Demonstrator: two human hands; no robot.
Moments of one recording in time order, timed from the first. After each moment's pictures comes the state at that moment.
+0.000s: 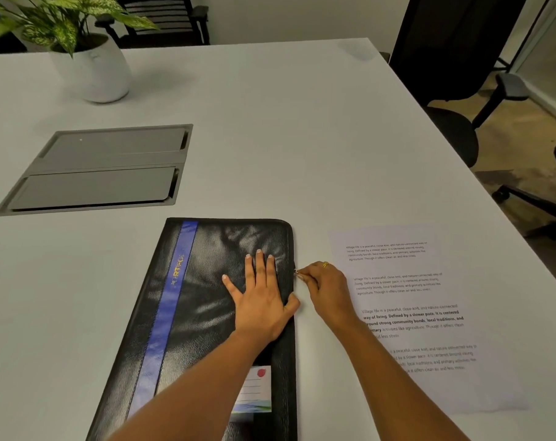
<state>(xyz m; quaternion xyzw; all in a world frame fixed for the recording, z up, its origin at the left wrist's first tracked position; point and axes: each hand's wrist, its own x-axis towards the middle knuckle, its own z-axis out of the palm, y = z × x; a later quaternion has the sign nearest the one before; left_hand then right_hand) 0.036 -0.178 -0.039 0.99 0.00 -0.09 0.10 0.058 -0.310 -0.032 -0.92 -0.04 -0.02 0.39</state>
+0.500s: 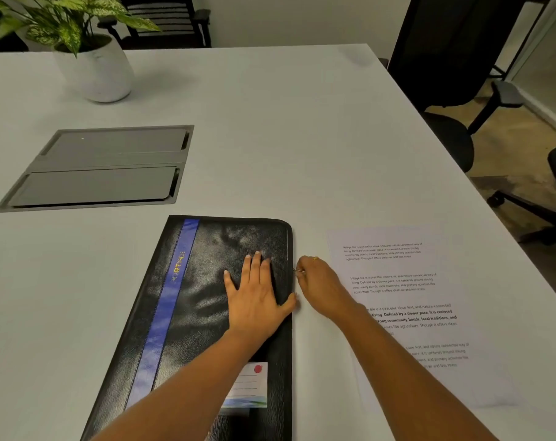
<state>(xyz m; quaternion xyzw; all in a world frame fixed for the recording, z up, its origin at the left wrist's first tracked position) 0.033 -0.174 -0.033 1.00 0.00 -0.04 0.07 0.072 -0.311 -0.027 -0.95 -0.10 0.08 0.30</state>
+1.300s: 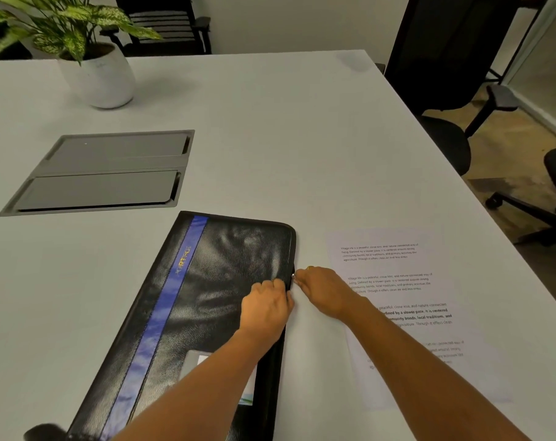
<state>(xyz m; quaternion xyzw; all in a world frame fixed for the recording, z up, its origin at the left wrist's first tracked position) 0.026 -0.192 -0.021 1.00 -0.08 0.03 0.02 0.069 -0.326 -0.022 -0.95 -0.22 0.13 0.20</state>
